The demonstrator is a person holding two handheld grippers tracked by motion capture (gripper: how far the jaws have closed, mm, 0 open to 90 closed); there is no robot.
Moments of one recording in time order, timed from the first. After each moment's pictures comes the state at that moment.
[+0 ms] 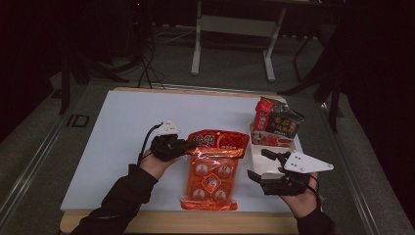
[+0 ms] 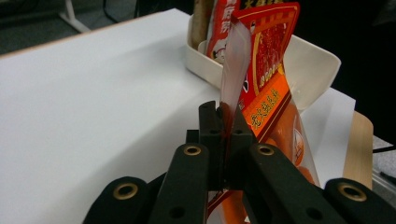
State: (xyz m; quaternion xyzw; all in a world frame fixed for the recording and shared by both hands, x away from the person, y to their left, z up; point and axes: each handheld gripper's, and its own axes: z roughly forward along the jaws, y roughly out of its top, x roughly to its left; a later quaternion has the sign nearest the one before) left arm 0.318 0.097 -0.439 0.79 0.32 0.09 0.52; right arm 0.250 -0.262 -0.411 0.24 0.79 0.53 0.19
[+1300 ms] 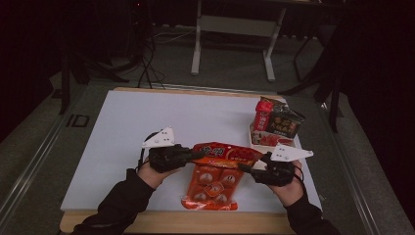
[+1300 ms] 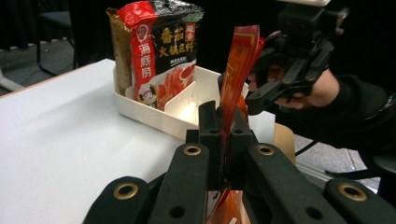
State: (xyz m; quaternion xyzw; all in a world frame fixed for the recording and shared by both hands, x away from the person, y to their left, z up) left arm 0.290 0.100 -0.428 0.76 0.20 0.05 0.61; right arm 0.285 -0.247 -0.440 0.23 0.81 0.52 0.10
